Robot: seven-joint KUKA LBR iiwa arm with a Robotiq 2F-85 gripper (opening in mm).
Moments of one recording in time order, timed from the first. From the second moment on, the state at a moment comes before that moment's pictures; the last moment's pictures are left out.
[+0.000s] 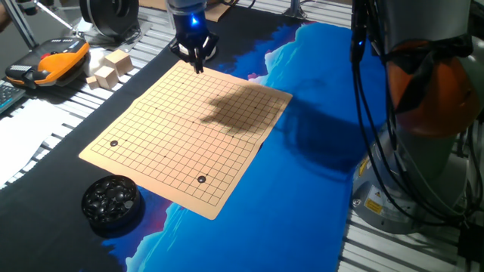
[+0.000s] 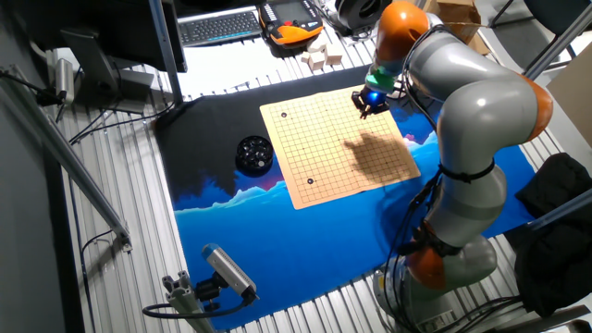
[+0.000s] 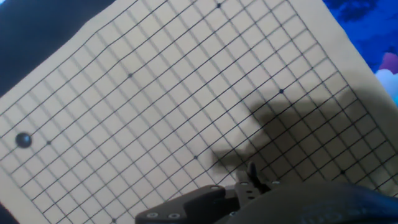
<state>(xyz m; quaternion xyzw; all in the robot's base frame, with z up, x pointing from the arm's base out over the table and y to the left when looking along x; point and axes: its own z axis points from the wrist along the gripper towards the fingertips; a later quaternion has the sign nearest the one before) 0.550 -0.049 0.182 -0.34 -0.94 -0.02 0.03</state>
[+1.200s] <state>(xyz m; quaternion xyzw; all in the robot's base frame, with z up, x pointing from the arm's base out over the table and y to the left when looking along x) 0.512 -0.082 0.187 -0.32 -0.95 -0.01 0.02</state>
